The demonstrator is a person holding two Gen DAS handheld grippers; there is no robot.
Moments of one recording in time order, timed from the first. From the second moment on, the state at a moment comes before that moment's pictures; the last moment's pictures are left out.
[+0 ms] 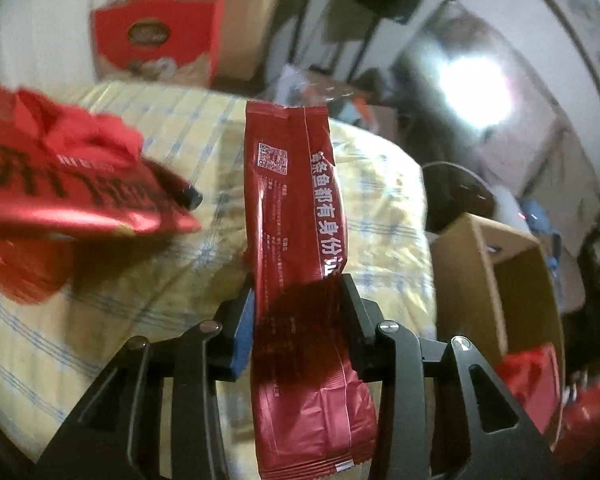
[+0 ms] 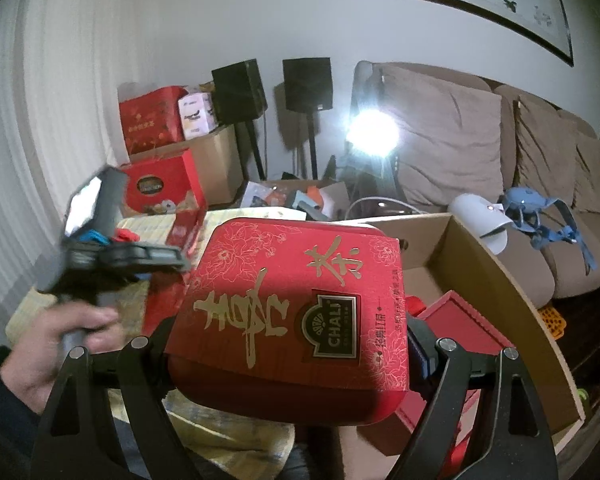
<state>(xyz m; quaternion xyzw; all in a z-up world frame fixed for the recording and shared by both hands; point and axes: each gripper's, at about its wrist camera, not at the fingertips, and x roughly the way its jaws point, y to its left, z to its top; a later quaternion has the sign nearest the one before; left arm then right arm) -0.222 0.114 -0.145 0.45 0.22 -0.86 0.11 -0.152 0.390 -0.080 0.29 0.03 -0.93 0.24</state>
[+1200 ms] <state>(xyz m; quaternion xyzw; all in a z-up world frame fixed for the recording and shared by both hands) -0.148 0.070 -0.159 0.56 0.06 -0.83 0.01 -0.153 0.280 -0.152 0.39 0.10 -0.86 0.31</state>
